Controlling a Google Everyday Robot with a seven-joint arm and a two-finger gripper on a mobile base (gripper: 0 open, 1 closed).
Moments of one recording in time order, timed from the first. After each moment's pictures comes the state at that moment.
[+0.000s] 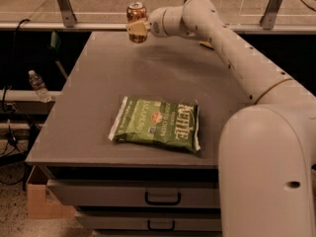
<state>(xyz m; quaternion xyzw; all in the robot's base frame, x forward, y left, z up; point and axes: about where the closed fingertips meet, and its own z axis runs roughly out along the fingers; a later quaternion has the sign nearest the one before) 0.866 0.059 0.918 -0.36 0.71 0.23 0.56</state>
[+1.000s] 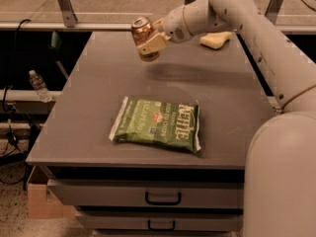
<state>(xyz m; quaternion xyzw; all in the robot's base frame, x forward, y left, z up) 0.751 0.022 0.918 -0.56 0.65 0.24 0.45</state>
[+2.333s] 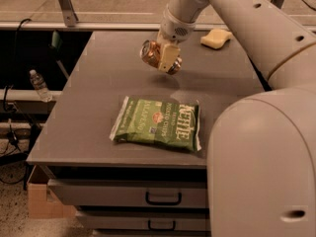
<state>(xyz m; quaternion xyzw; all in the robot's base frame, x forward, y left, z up) 0.704 -0.022 0.882 -0.74 0.64 0.04 0.20</state>
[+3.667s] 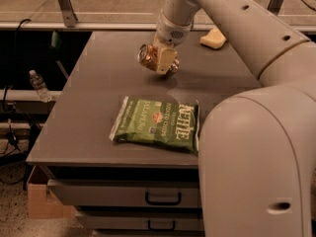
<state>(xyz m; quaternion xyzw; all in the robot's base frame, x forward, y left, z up) 0.703 -0.014 0.869 -0.76 0.63 0.04 0.17</state>
